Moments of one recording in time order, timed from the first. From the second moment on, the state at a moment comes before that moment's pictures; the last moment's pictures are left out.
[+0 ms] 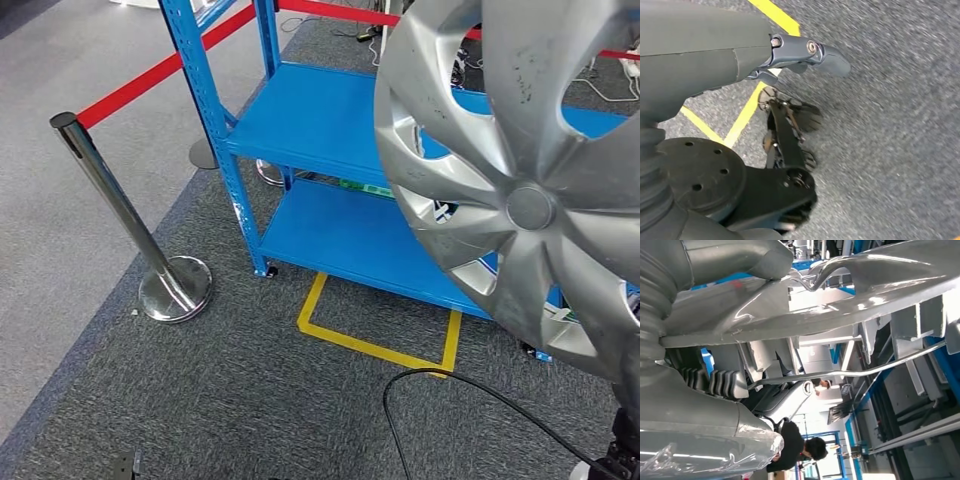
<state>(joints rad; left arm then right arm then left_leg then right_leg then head) -0.07 -0.22 1.40 -0.40 -0.89 -0.03 -0.10 0.14 0.21 -0.24 -2.26 -0.24 0.29 -0.22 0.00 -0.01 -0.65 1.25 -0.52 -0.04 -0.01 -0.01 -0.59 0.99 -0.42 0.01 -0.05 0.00</state>
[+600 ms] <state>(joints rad) -0.07 -0.22 1.39 -0.40 -0.89 -0.03 -0.10 0.14 0.21 -0.26 -2.26 -0.23 0.28 -0.23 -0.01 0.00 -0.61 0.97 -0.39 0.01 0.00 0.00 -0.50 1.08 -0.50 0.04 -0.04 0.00</state>
